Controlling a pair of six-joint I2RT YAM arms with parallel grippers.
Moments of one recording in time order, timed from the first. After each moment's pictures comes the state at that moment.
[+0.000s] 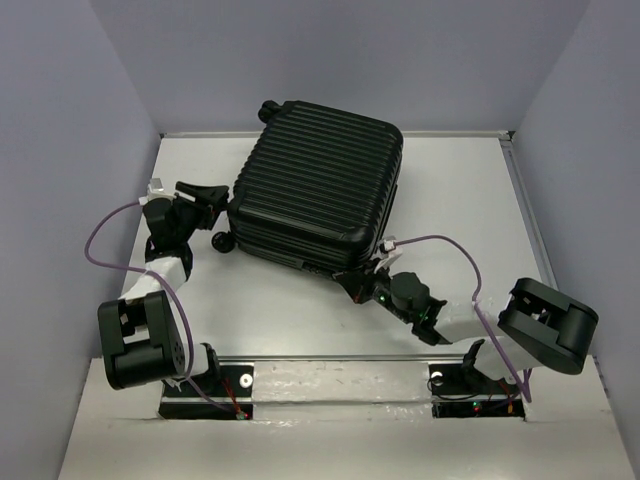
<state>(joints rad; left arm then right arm) 0.20 1.32 0.60 0.49 0.43 -1.15 0.96 1.41 0.28 0.99 0.18 0.66</state>
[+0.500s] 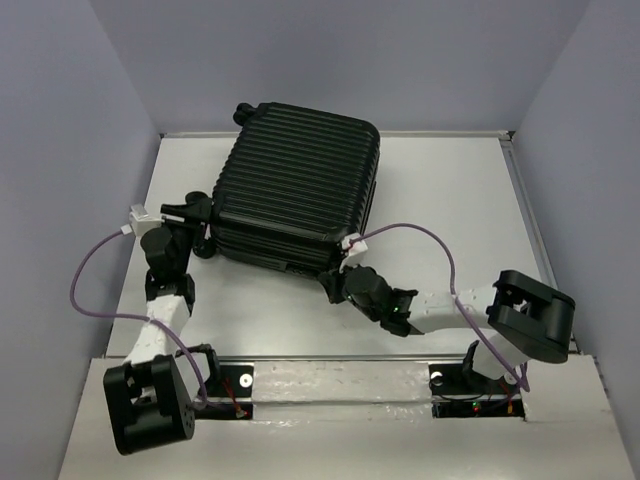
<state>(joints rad) 0.20 1.03 0.41 0.50 0.20 -1.14 1.13 1.55 0.62 0.57 0.40 0.54</state>
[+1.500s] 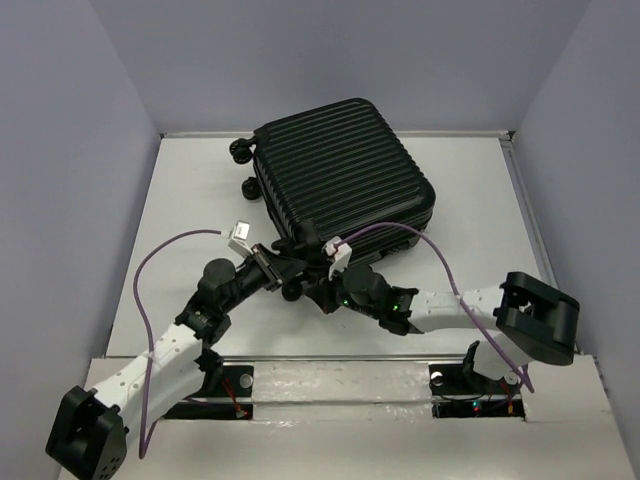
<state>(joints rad) -0.54 0.73 0.23 0.38 0.28 -1.12 1.14 1.52 0.66 0.51 0.15 0.48</state>
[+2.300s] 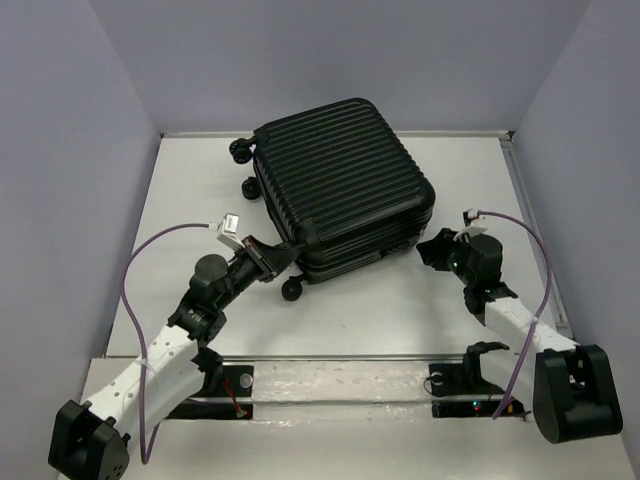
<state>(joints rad) -0.50 0.67 0.31 0.29 0.21 -1.03 0.13 0.99 0.29 0.34 -0.20 0.43</state>
